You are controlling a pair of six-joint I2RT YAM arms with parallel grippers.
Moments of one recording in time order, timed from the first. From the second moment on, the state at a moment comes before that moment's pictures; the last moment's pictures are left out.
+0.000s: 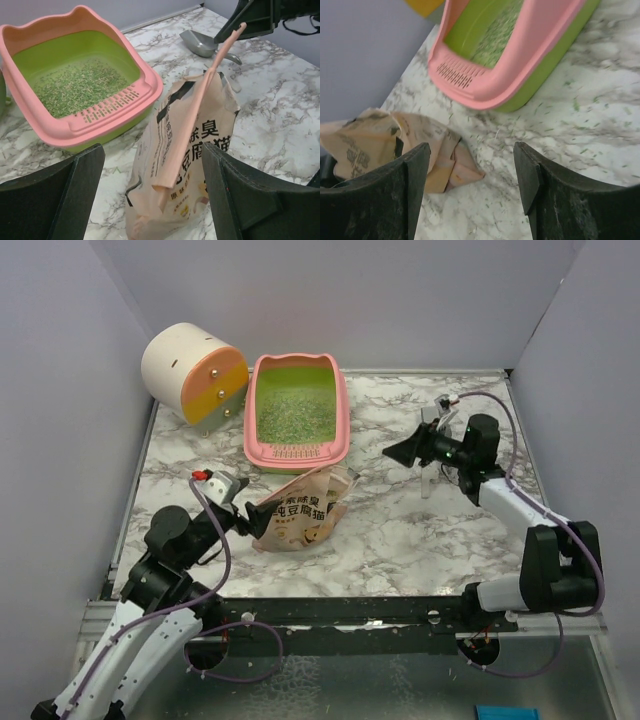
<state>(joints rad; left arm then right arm) -0.53 0.40 0.62 -0.28 0.16 -0.04 0.07 1.35 0.78 0.35 -0.77 0.43</state>
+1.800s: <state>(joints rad) -0.53 0.29 0.51 -0.28 0.14 -0.08 0.36 1.95 0.71 1.50 -1.25 0.80</state>
